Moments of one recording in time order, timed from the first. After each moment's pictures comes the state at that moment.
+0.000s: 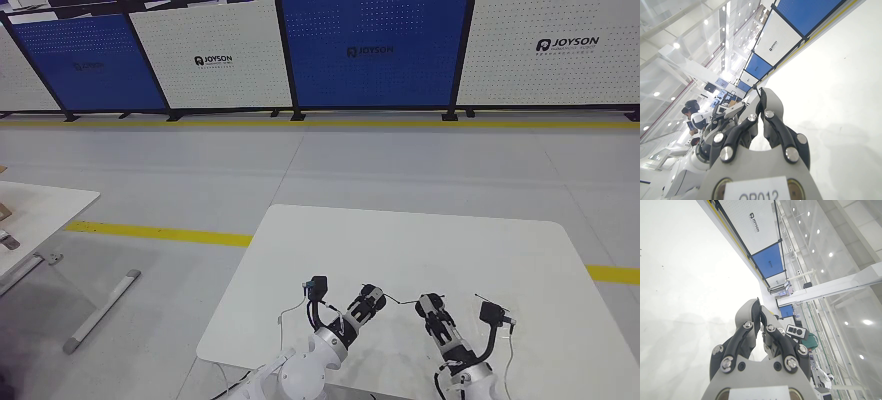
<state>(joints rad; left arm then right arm) 1.53 -1.22 -0.95 -1.78 0.02 0.08 0.09 -1.61 -1.19 1.10 -1.71 -0.32 -0.17 -0.03</state>
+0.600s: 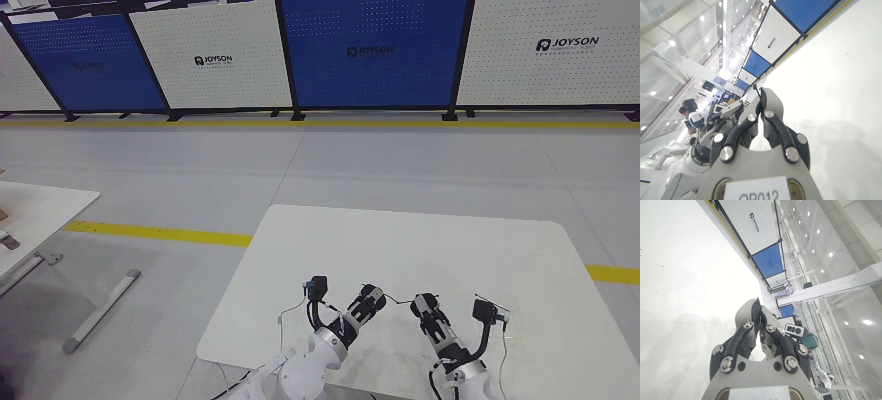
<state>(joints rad) 1.53 -1.22 -0.95 -1.78 0.02 0.08 0.09 -1.60 -1.21 1.09 -1.70 -0.33 -0.15 -0.03</state>
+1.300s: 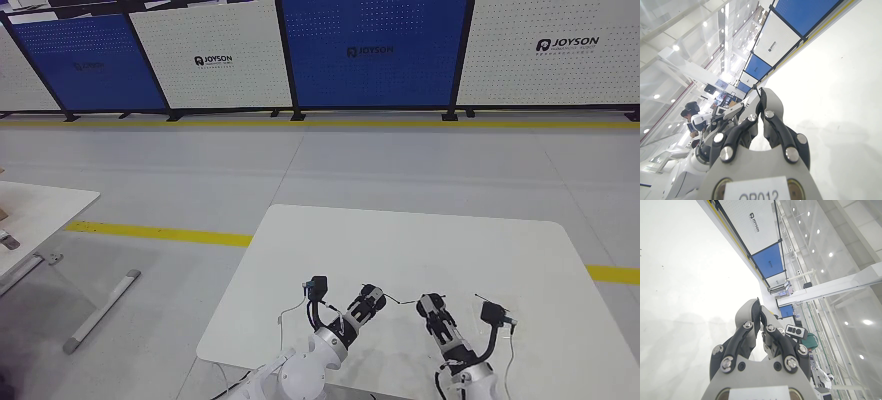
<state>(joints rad) 1.53 -1.22 -0.95 -1.78 0.02 0.08 0.09 -1.62 -1.21 1.13 -1.71 -0.32 -0.17 -0.01</state>
